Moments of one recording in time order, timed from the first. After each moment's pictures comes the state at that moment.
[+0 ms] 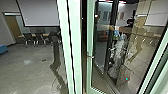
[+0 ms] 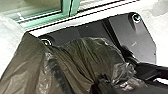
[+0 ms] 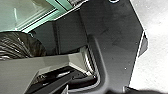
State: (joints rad) left arm 1.43 3.03 -2.75 0.11 0.02 -0.03; right arm -1.56 3.08 -2.73 0.15 0.08 -0.06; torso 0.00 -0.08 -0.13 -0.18
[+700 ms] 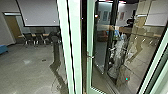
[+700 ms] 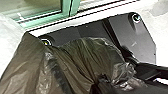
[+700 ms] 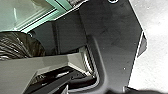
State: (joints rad) left arm 1.43 3.03 -2.75 0.11 0.02 -0.03; right arm -1.56 3.08 -2.73 0.15 0.08 -0.06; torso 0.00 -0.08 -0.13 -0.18
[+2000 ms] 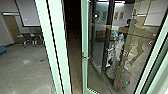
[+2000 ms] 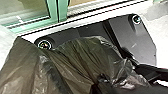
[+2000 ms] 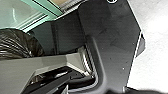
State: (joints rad) left arm 1.43 3.03 -2.75 0.11 0.01 -0.03; right arm -1.56 3.08 -2.73 0.15 0.08 -0.06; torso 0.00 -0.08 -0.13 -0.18
